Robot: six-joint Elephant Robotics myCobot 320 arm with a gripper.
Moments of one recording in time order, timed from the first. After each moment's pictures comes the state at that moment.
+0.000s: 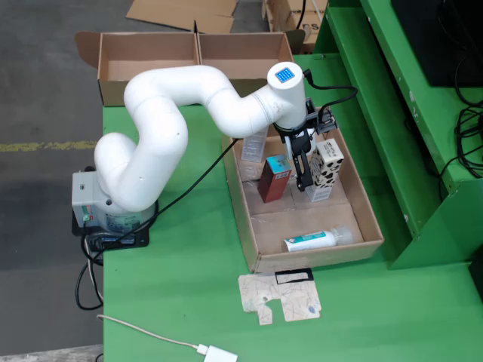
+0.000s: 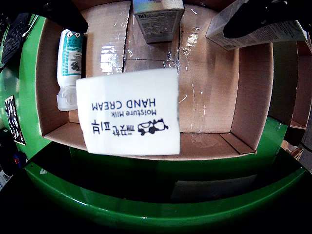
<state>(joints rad) 0.29 -0.44 -1.26 0.48 1.48 0.24</state>
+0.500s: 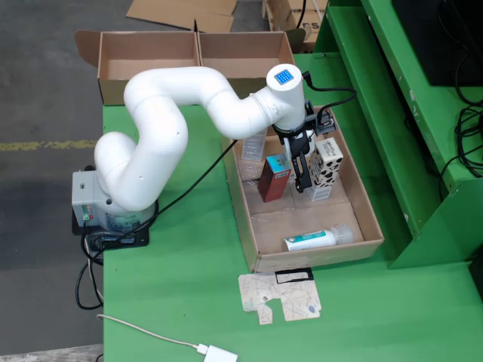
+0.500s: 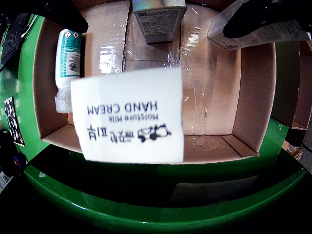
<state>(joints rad) 0.29 -0.44 -1.31 0.52 1.48 0.24</state>
